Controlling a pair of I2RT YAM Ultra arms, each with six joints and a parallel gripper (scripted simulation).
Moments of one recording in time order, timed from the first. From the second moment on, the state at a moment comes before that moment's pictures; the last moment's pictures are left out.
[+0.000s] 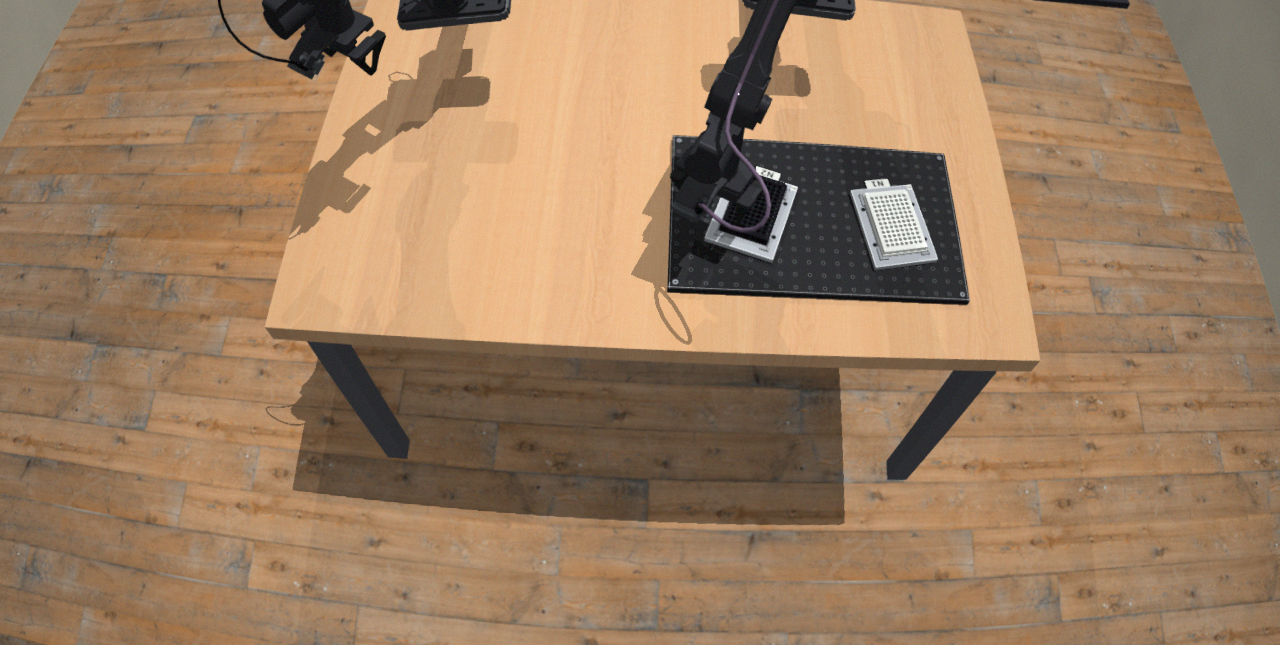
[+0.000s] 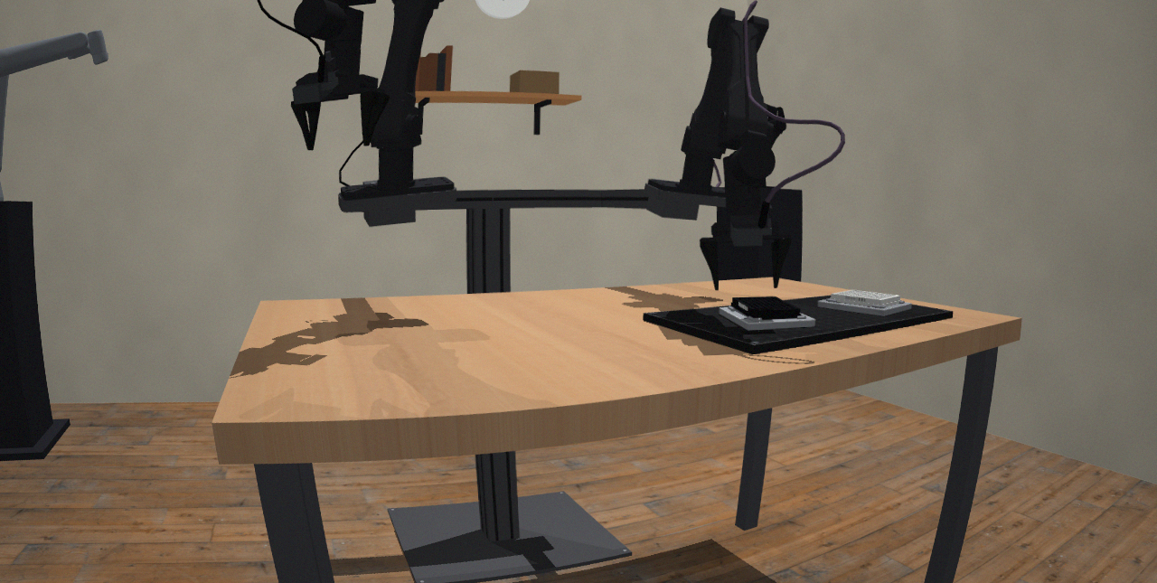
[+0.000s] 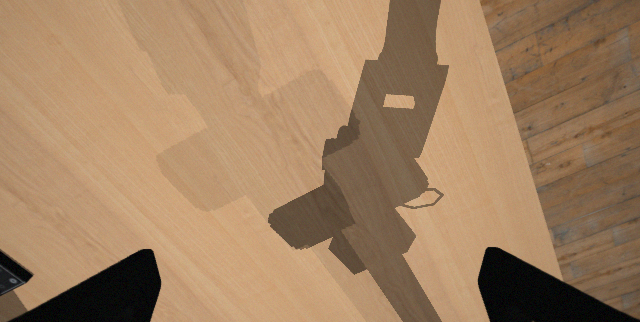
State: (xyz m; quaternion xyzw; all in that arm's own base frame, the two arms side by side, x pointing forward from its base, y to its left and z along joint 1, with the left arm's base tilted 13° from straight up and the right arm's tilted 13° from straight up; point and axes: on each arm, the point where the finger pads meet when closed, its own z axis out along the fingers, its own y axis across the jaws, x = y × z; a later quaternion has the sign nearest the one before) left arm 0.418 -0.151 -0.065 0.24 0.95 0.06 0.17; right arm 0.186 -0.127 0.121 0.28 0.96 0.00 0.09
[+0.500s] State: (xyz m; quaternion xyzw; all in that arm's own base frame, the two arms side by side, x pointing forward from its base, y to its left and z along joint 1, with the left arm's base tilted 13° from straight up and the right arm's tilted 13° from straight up) left arm 0.386 -0.092 -0.072 0.17 0.98 0.06 0.10; right arm 0.186 -0.127 0.121 0.28 0.96 0.00 0.09
